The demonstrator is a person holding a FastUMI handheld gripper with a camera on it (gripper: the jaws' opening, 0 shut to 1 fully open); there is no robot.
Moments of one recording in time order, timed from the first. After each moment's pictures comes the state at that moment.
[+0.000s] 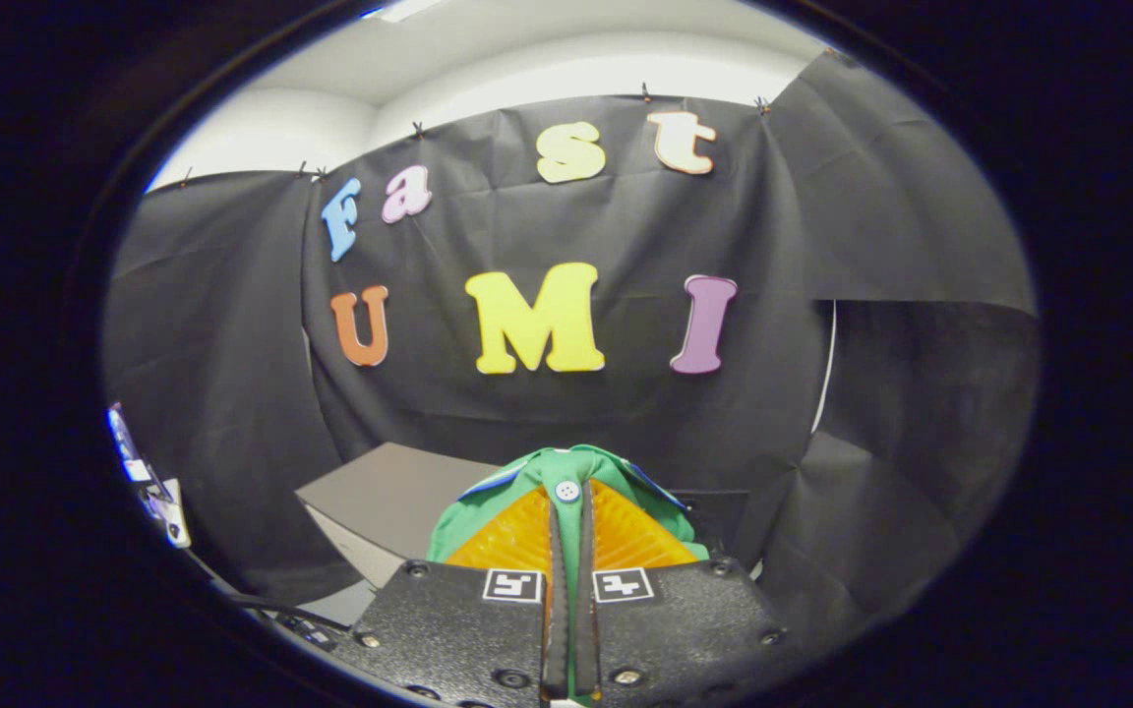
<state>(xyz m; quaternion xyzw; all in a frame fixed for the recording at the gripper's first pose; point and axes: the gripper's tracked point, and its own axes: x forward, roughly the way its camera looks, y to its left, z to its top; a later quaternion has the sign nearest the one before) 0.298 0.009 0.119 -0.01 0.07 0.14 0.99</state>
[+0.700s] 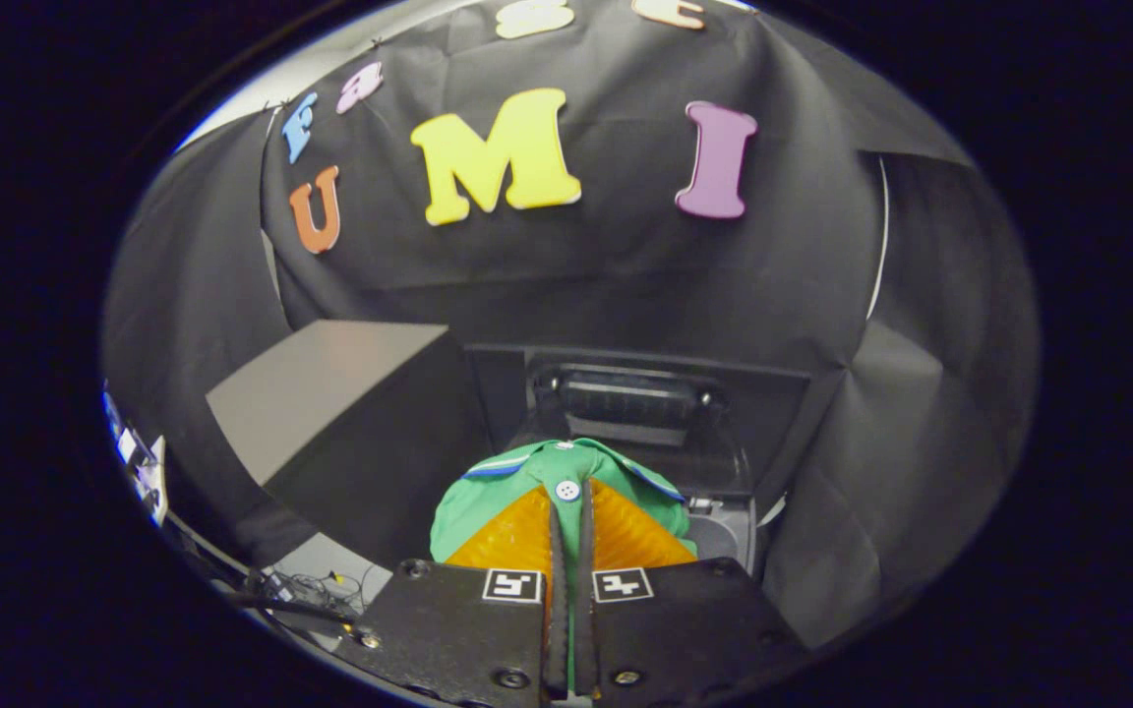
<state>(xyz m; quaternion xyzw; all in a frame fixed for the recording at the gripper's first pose) 0.465 -0.012 -0.095 -0.03 0.25 0.17 0.95</state>
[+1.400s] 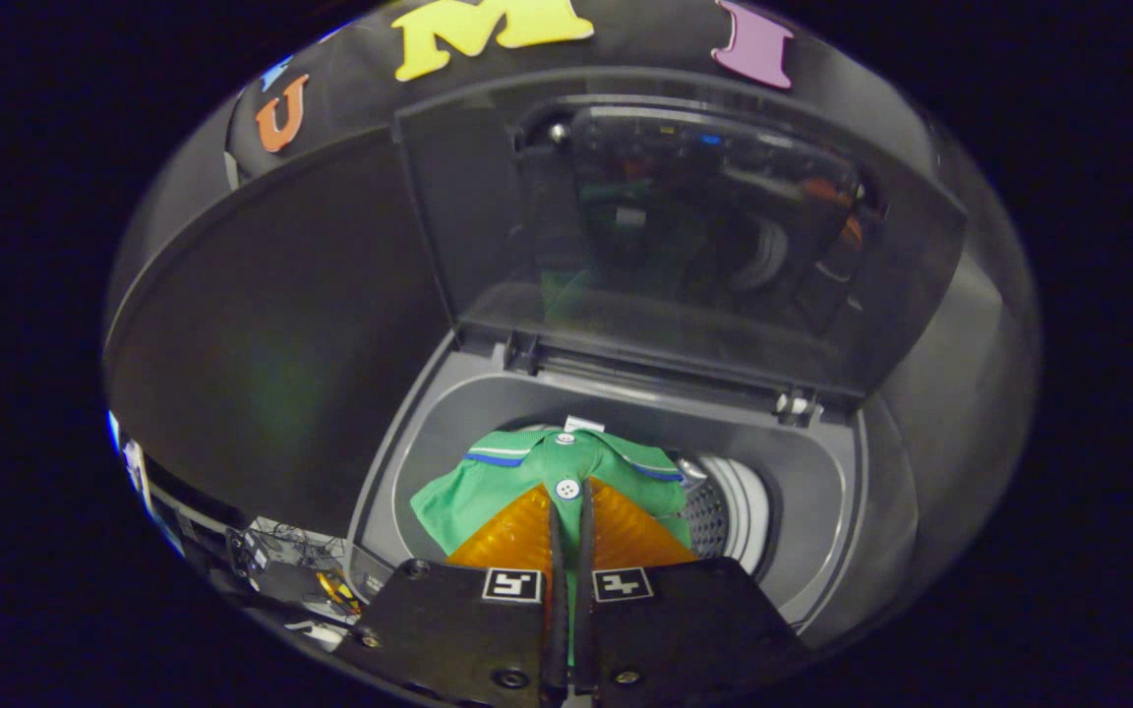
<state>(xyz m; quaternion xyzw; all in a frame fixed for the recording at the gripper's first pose) 0.527 0.014 -0.271 -0.06 0.41 0.14 0.90</state>
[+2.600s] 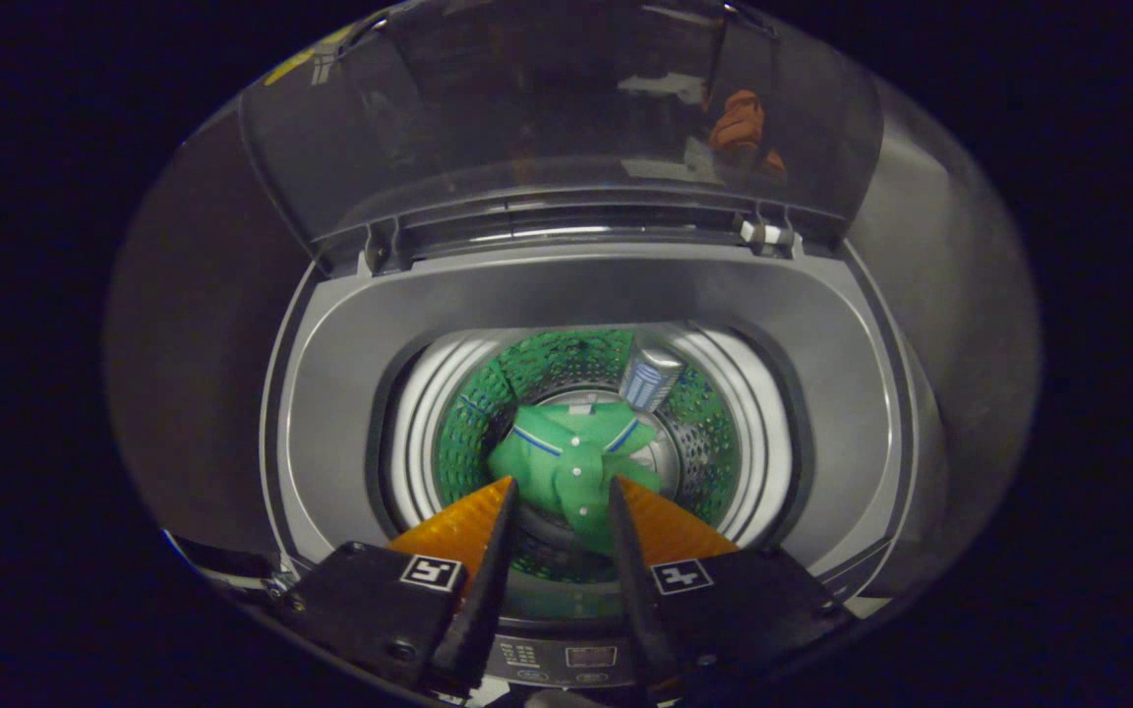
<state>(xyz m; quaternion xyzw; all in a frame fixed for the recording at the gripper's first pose) 0.513 -0.016 -0.335 0.01 0.48 0.01 0.88</state>
